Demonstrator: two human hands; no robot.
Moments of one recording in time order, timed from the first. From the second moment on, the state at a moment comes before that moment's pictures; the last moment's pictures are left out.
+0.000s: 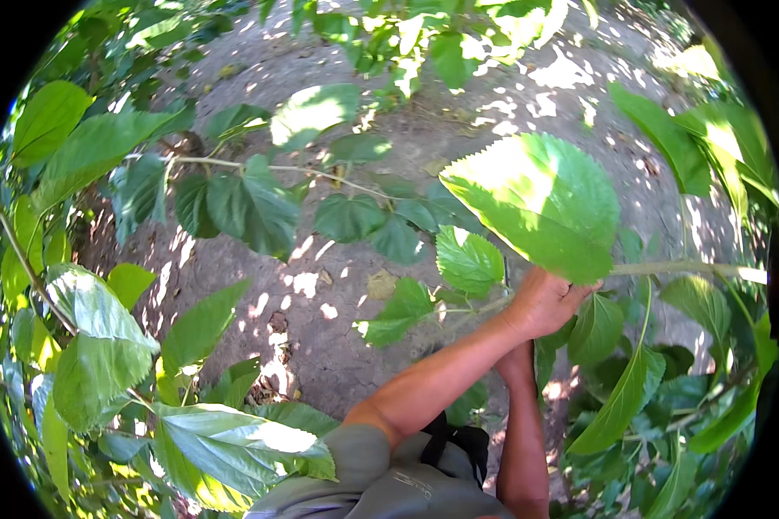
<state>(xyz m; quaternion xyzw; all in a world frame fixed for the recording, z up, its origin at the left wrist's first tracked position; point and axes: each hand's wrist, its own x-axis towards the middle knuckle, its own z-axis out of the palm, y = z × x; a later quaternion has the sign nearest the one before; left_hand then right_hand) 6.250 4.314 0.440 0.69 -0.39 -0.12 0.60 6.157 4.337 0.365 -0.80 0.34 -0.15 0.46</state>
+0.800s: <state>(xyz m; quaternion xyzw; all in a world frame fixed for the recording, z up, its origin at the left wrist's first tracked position) 6.305 4.170 0.452 0.59 -0.52 -0.23 0.57 6.123 4.114 0.373 -0.87 0.27 0.23 0.34</state>
